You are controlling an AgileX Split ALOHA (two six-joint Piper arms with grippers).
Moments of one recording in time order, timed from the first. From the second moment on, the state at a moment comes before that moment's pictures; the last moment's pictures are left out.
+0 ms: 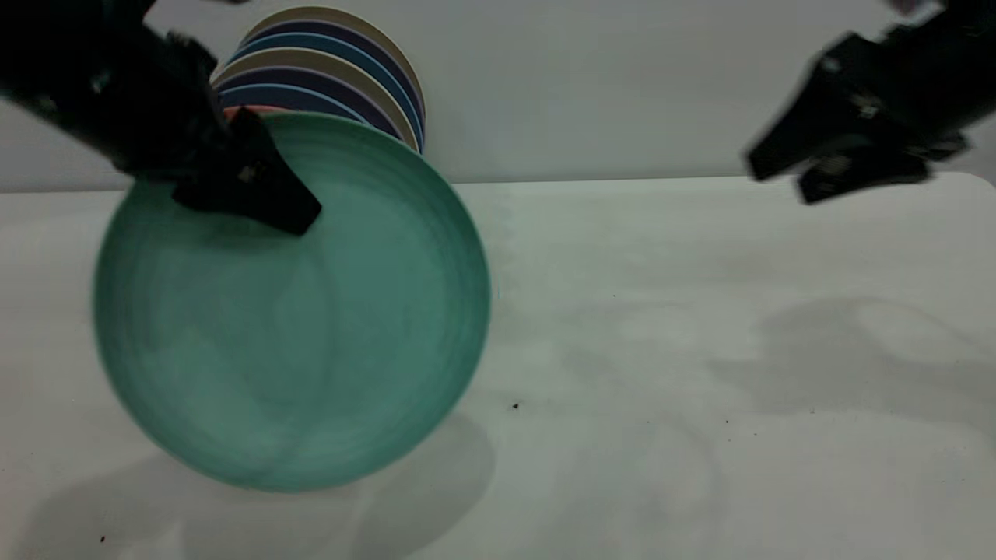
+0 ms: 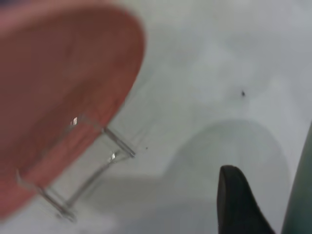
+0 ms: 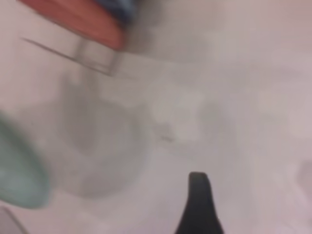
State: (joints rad) left arm -0.23 1.68 -0.95 -0.76 0.43 1.19; right arm -0.06 1.97 -1.18 1.07 0.81 -1.08
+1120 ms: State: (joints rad) left arm -0.23 1.72 -1.33 -0.14 0.40 1.42; right arm -0.16 1.97 -1.18 0.98 0.75 -0.99
